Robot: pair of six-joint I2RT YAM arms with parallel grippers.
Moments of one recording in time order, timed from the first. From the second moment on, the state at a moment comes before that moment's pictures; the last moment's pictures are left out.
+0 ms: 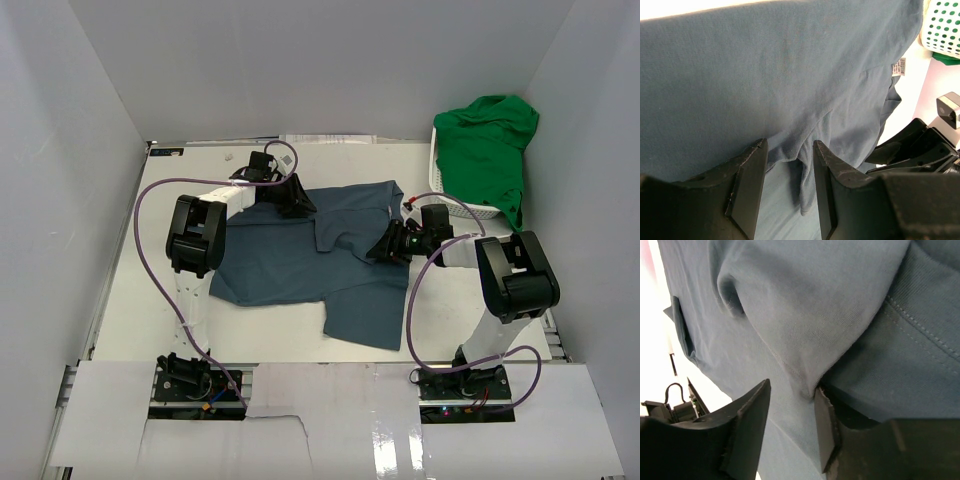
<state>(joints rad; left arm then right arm) -0.27 2.28 1.66 -0.27 0.64 -0.57 0.22 1.73 0.73 0.20 -0.68 0.55</state>
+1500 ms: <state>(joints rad) -0.27 2.28 1.66 -0.28 0.64 -0.56 0.15 1.66 0.84 -0.17 -0.74 0.57</state>
